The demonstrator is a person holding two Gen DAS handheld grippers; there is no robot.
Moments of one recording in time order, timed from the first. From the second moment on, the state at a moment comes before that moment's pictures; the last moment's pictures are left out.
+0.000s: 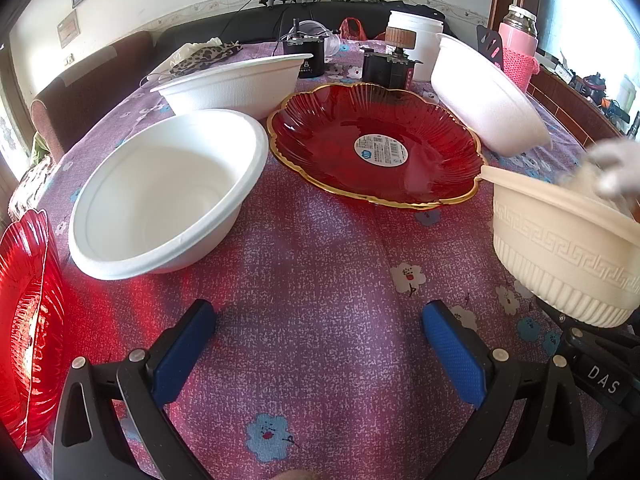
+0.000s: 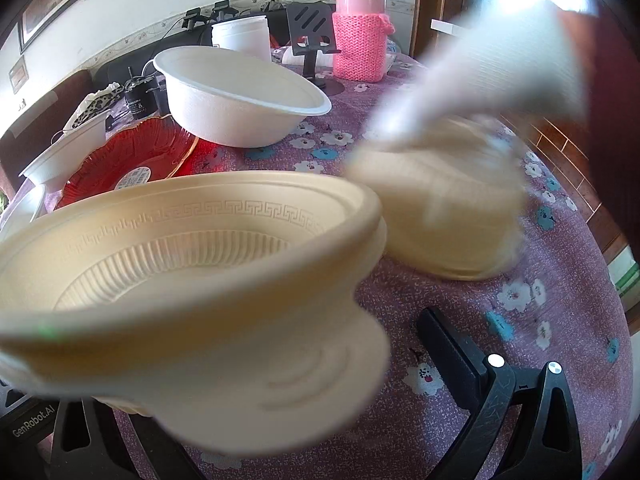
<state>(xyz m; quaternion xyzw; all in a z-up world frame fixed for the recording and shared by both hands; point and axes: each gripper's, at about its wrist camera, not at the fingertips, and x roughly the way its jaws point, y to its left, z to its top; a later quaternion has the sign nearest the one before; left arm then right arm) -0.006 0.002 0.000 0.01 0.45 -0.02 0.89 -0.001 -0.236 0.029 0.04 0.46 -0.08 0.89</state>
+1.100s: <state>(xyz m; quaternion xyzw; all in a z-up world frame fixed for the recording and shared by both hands) -0.008 0.005 0.002 0.01 0.45 -0.02 0.89 -0.007 -0.231 0.029 0.06 0.46 -0.13 0.88</state>
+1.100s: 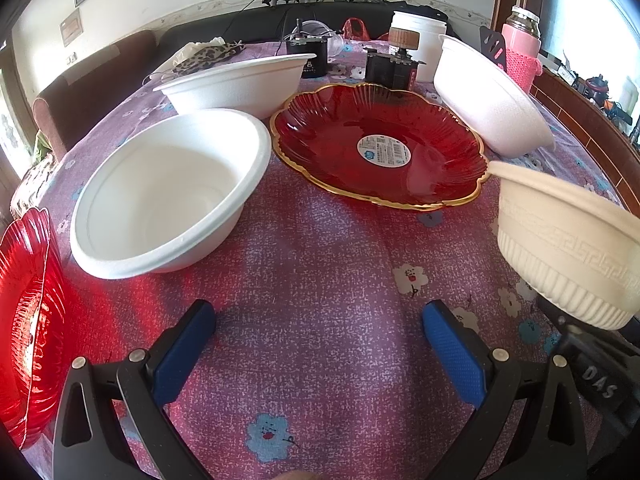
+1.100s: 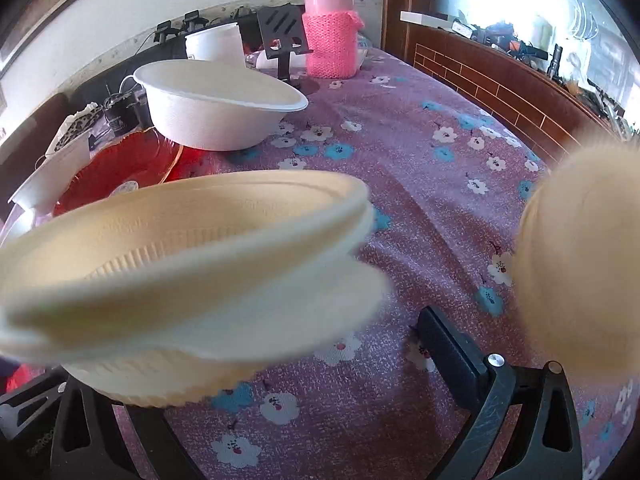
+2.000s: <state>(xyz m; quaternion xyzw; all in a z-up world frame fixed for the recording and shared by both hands) -0.007 0.005 0.001 0.01 0.45 -0.02 0.89 -0.007 -0.232 0.028 0.07 0.46 -0.12 0.88</state>
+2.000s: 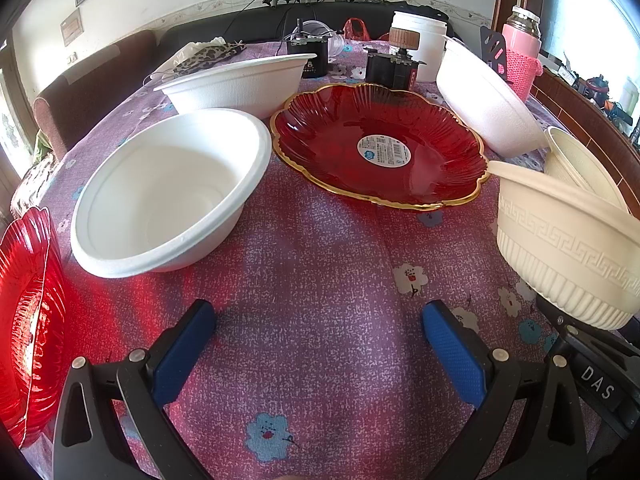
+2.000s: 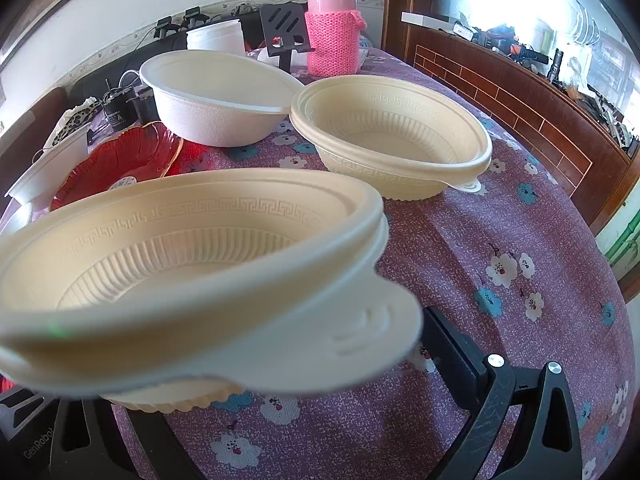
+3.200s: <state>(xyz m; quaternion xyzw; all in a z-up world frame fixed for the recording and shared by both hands) -0.096 0.153 0.136 -0.09 0.37 -0.09 0.92 -0.116 -0.272 0.140 0.06 0.38 0.03 0.92</state>
